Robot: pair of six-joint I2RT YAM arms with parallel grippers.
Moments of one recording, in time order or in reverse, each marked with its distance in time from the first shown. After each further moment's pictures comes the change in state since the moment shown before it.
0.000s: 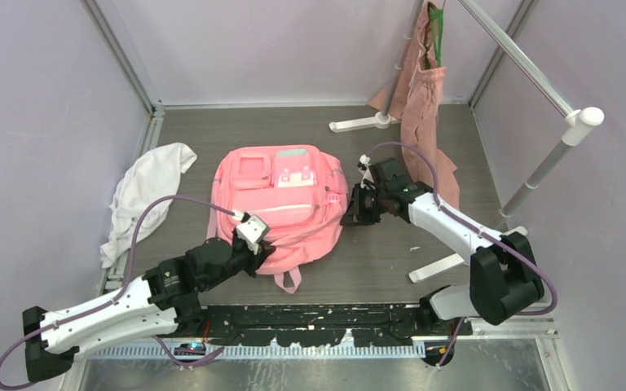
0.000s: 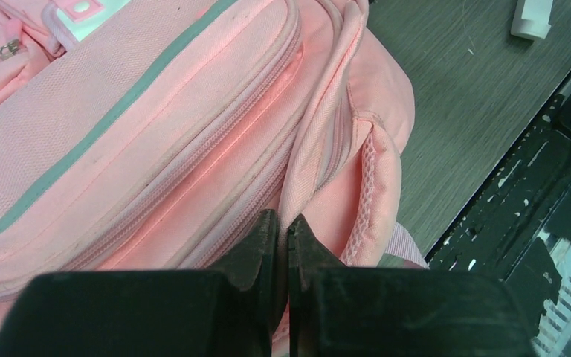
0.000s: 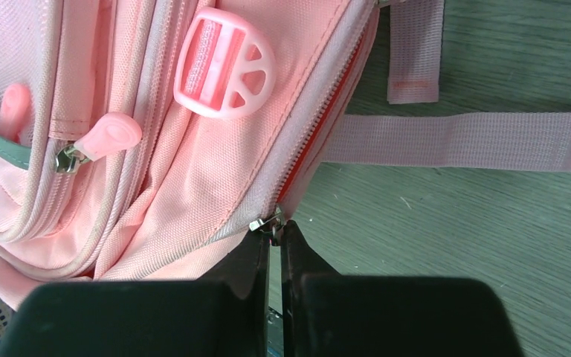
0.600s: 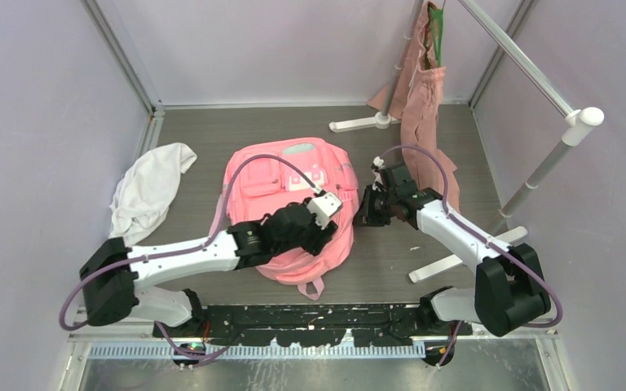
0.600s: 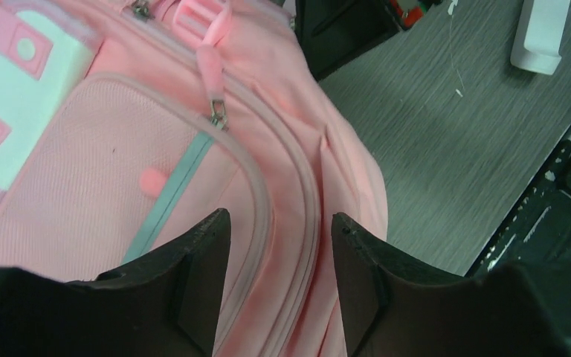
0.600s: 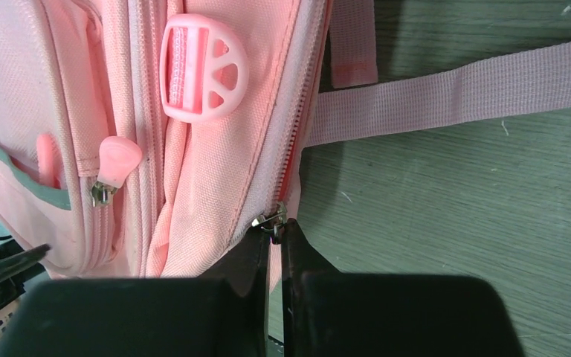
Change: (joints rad) left arm -0.009 0.726 0.364 0.201 0.087 0.050; right arm -0.050 -0.063 -0.070 0.019 0.075 0.012
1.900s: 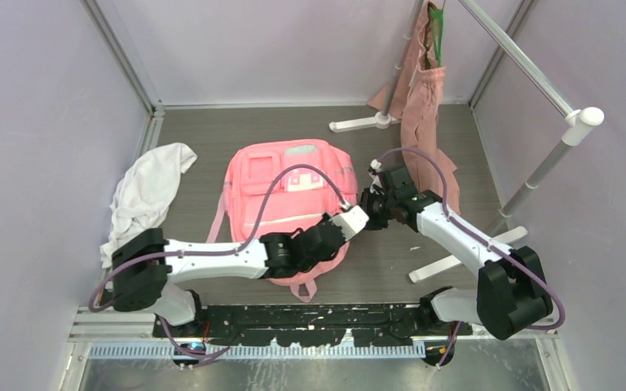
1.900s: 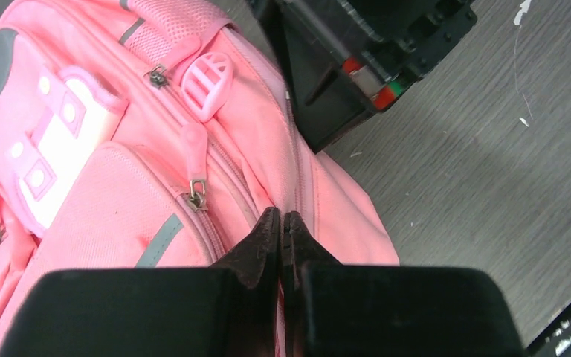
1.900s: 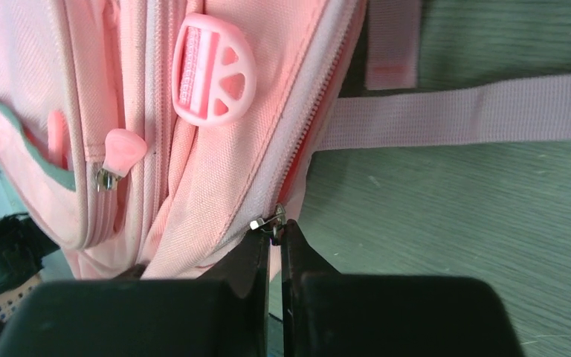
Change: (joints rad) left arm -0.171 0.285 0.180 0.048 -0.359 0.104; right arm 0.010 -0.023 -0.018 -0.003 -0.026 0.019
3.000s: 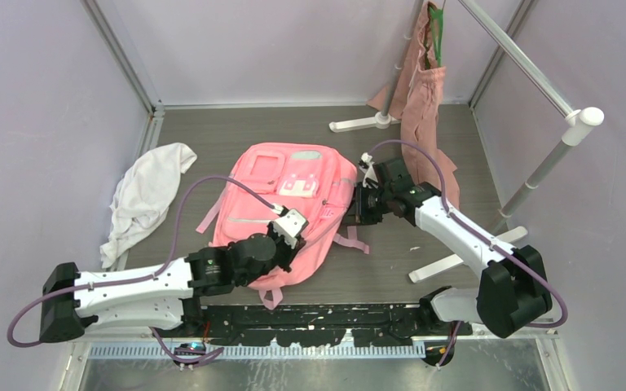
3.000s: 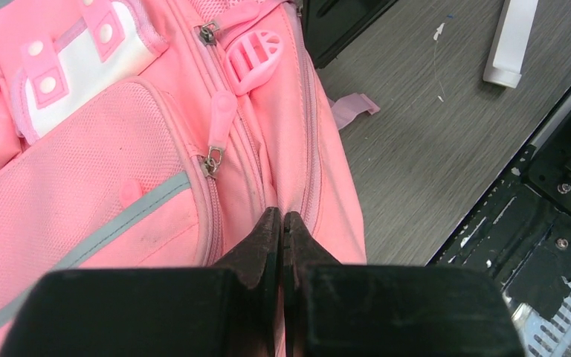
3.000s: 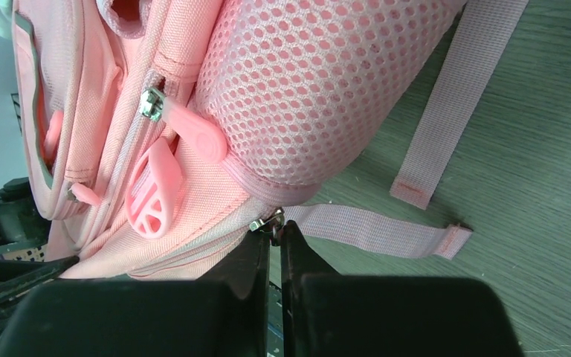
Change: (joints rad) left arm 0.003 -0.607 -0.368 -0.063 0.111 -0.207; right arm 0.043 0.008 0.104 -0.068 -0.087 -0.042
